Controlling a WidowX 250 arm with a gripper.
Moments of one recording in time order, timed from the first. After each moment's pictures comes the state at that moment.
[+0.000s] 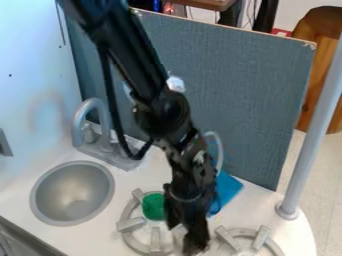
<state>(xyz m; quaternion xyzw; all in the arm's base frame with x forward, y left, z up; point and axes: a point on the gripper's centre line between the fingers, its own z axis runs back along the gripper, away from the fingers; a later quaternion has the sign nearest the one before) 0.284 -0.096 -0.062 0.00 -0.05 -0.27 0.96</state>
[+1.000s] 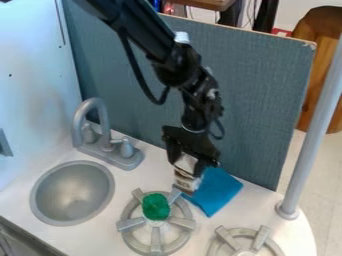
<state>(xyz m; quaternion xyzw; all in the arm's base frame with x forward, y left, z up) 0.386 -0.041 -0.034 0.07 -0.09 -0.03 0.99</state>
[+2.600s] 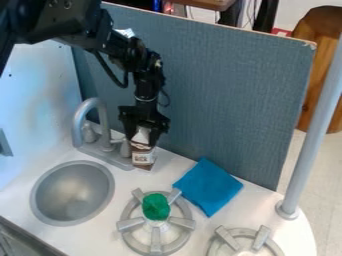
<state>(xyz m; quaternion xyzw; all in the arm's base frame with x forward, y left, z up) 0.443 0.084 -0.067 0.06 -0.02 0.09 0.99</state>
